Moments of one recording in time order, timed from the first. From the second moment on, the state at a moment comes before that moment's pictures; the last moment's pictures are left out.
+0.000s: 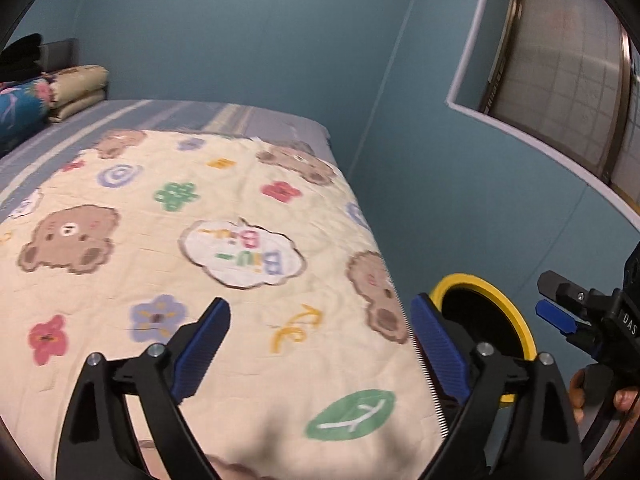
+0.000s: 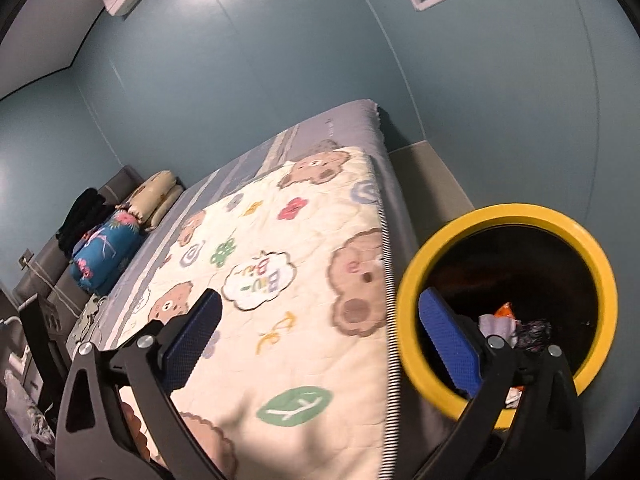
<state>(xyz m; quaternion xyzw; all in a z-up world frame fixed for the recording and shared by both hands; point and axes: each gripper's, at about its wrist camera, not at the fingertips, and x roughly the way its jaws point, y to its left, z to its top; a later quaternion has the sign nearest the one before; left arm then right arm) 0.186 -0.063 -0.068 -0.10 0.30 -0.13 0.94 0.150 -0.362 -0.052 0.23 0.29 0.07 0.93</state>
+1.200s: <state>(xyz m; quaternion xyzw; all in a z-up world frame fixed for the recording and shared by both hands) 0.022 -0.012 -0.023 -0.06 0.15 -0.04 0.99 0.013 -0.255 -0.013 0.09 0.12 0.00 0.99</state>
